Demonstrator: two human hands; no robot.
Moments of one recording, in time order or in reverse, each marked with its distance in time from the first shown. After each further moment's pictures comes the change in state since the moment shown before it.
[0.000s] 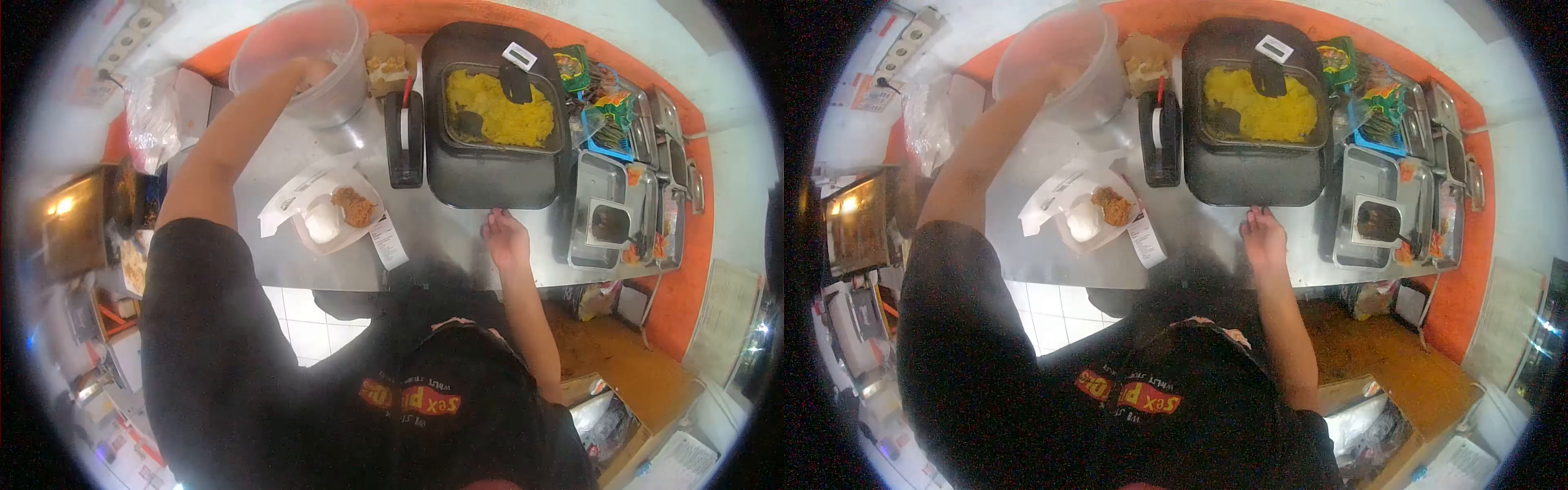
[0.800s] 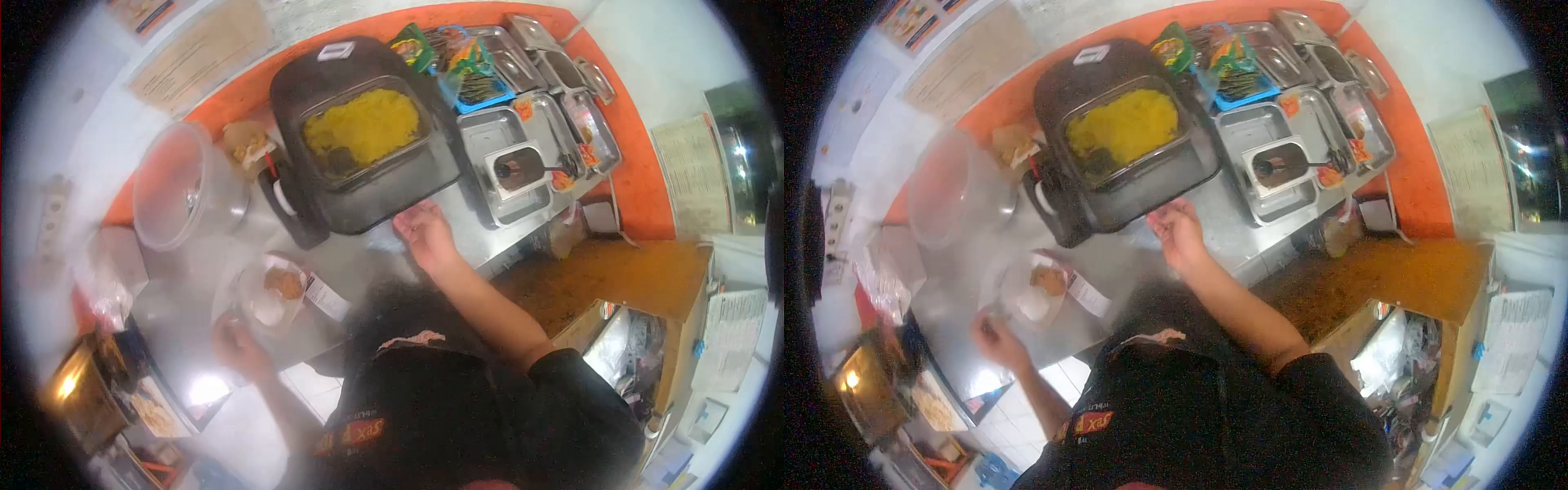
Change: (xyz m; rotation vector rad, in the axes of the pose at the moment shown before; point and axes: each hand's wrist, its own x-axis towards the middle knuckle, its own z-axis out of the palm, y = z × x) left_hand -0.269 0.142 0.021 -0.703 0.632 -0.688; right_hand -0.038 -0.016 0.052 0.116 -0.038 -0.270
